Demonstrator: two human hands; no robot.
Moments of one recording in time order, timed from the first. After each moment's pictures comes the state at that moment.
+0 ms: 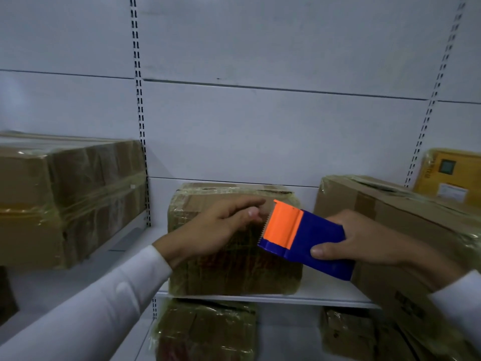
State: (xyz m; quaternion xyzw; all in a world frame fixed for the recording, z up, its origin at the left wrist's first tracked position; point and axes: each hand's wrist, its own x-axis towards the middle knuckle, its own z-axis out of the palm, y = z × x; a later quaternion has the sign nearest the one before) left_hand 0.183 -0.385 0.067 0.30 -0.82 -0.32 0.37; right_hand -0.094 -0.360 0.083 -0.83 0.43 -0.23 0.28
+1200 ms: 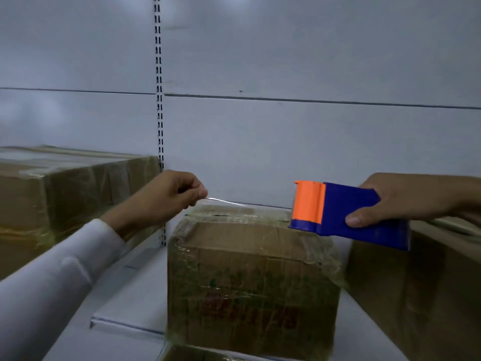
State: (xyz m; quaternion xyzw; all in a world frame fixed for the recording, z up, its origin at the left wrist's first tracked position) left_hand 0.267 -0.463 0.122 0.49 -0.77 -0.07 0.40; right_hand -0.117 -0.471 0.184 -0.85 0.47 -0.10 0.21
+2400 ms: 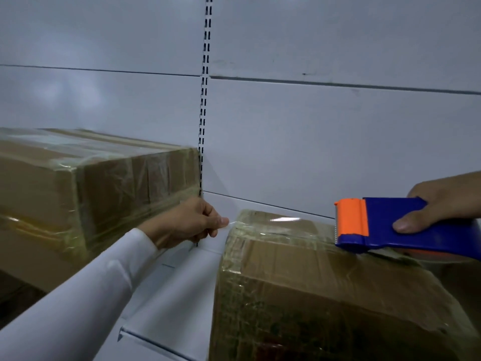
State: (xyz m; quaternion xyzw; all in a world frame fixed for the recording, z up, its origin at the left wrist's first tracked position) left_hand 0.339 -0.545 0.062 0.56 -0.63 -0.37 0.39; right_hand -0.056 -0.622 0.173 -0.79 0.50 0.15 0.33
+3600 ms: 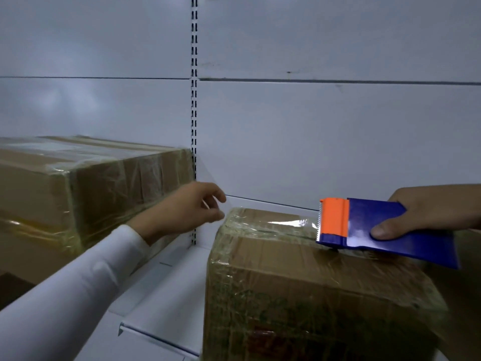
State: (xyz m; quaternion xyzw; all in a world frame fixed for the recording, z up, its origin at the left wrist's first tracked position) left_hand 0.320 -0.520 0.092 0.58 -0.75 -0.08 0.32; right_hand -0.081 -0.587 0.157 -0.81 0.52 0.02 0.27
